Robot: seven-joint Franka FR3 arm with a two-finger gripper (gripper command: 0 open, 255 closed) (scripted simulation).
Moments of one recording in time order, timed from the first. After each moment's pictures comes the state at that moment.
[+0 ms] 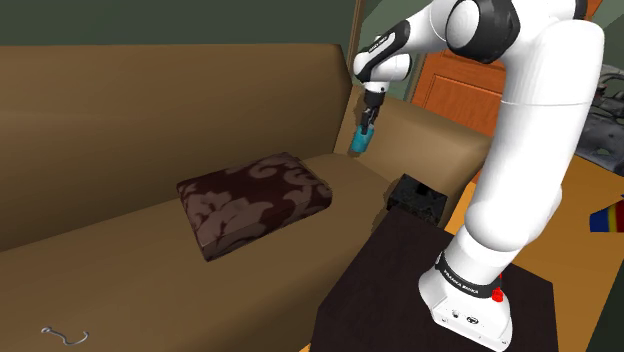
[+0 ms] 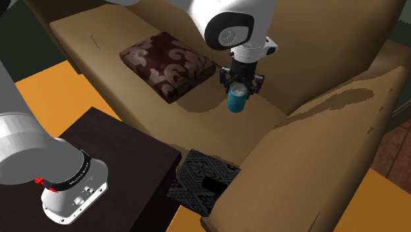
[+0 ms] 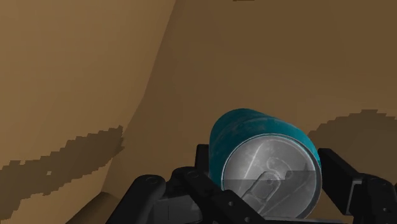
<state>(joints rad) -0.26 0.28 -0.44 -1.93 0.12 2.18 -0.86</state>
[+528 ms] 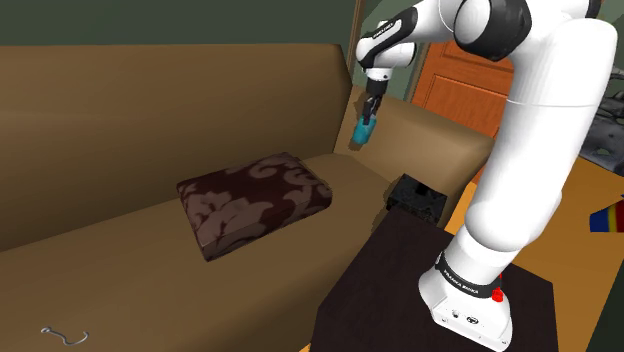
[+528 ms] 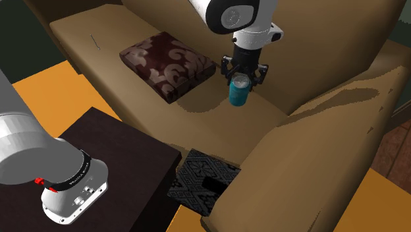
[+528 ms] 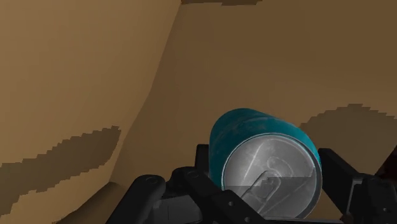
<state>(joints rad) -0.25 0.24 -0.45 -1.87 0.10 2.08 -0.84</state>
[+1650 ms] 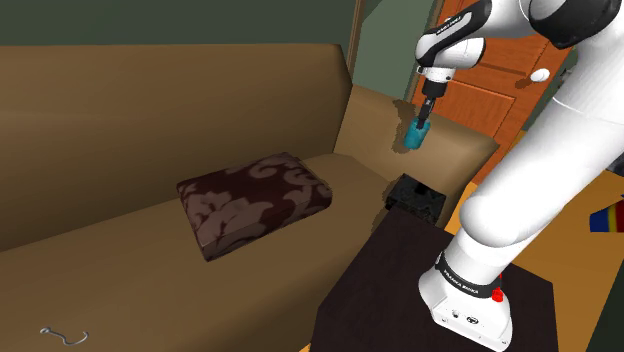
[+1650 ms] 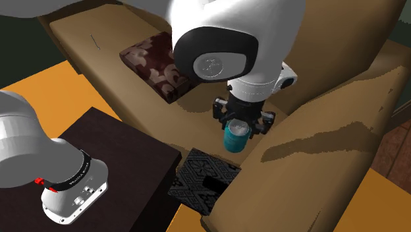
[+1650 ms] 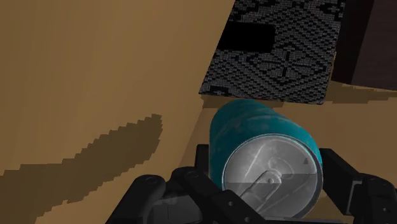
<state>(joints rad) -0.38 -0.06 -0.60 -2.14 -0.06 2.09 -1.05</state>
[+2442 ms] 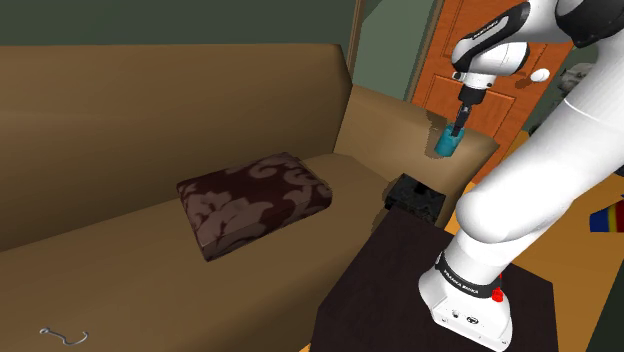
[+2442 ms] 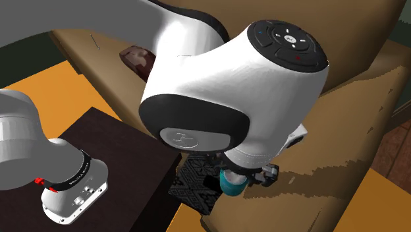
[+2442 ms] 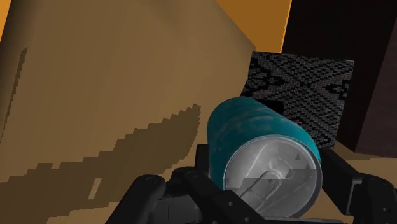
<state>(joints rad) -0.48 -0.13 -0.72 -2.20 -0.12 2.10 -1.24</state>
